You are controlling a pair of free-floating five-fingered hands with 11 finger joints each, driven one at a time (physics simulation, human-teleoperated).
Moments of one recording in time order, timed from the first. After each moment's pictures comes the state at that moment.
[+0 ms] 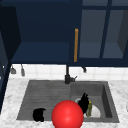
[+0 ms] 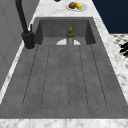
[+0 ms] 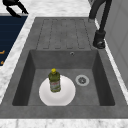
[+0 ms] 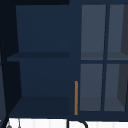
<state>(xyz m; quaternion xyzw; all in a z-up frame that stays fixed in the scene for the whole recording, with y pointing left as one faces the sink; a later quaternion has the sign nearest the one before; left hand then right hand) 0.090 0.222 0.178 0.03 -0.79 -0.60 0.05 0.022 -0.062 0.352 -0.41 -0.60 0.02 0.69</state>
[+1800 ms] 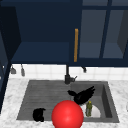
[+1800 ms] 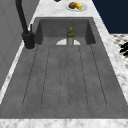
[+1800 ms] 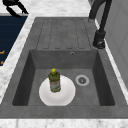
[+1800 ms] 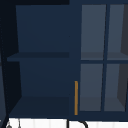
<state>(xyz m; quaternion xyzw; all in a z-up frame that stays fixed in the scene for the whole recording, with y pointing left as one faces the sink) 0.090 0.222 0.178 0.03 -0.79 -0.60 0.05 0.049 -0.047 0.440 -0.37 -0.56 -0.28 0.69</state>
